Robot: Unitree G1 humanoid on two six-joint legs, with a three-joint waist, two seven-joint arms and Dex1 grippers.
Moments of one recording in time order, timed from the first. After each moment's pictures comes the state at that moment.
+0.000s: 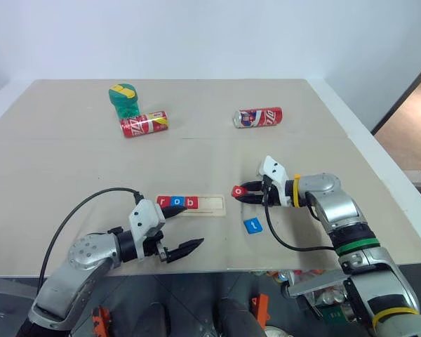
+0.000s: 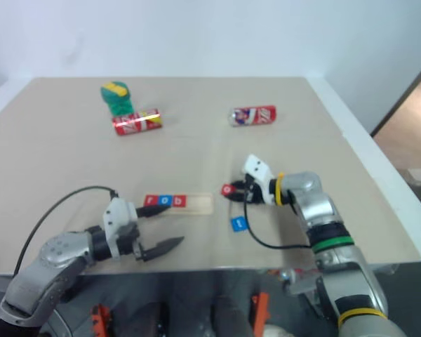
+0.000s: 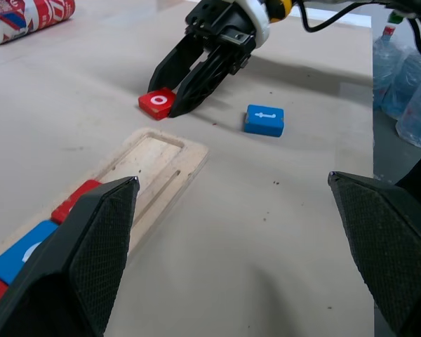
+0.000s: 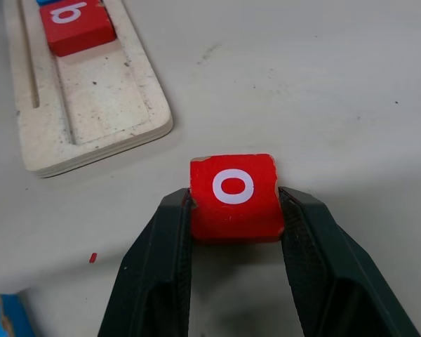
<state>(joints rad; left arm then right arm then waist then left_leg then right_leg) 0.00 0.55 -0.11 -0.49 -0.43 0.36 -0.80 -0.66 -0.55 0.19 0.35 0.07 0.34 1.11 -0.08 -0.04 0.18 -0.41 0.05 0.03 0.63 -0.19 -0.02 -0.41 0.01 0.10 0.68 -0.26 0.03</state>
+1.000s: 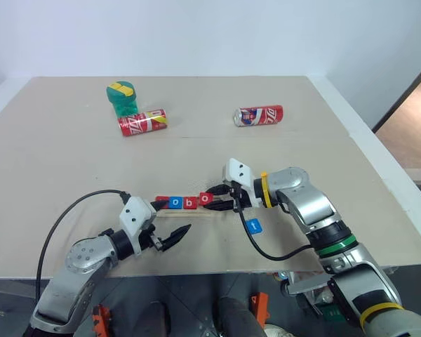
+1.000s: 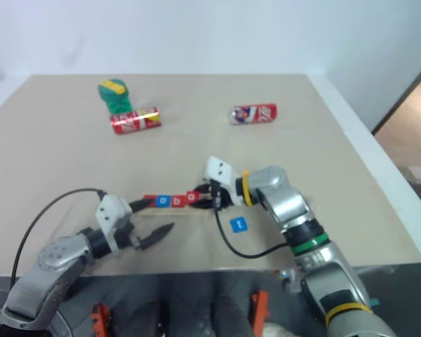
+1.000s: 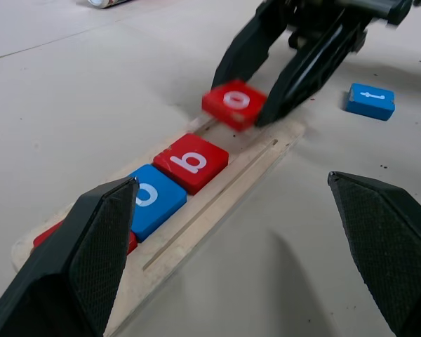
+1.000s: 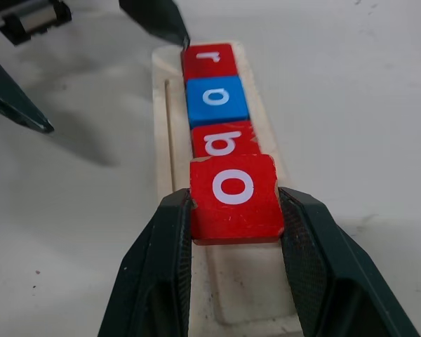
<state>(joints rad) 0.04 0.49 -0.06 -0.47 -0.36 0.37 -0.64 -0.72 -0.44 0.35 0.21 0.10 0.38 1.18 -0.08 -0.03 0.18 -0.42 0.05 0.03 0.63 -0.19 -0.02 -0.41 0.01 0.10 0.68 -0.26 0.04</state>
